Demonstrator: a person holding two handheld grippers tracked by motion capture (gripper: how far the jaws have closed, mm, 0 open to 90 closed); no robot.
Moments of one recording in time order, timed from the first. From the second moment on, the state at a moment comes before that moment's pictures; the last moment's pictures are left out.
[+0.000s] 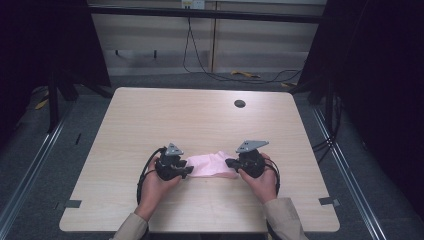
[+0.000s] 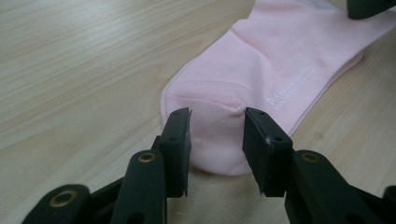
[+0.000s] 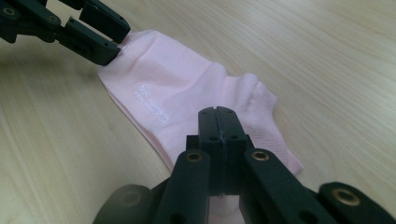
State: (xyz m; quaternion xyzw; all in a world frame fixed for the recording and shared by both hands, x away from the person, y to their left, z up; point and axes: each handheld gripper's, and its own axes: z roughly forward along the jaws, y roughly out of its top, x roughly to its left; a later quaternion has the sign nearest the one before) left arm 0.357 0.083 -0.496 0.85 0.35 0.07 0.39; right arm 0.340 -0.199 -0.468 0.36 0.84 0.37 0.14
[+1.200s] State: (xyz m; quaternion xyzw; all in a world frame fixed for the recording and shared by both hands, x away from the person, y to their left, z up) left arm 0.358 0.084 -0.481 0.85 0.35 0.07 0.40; right arm 0.311 -0.224 -0.474 0.38 0.82 0.36 0.21
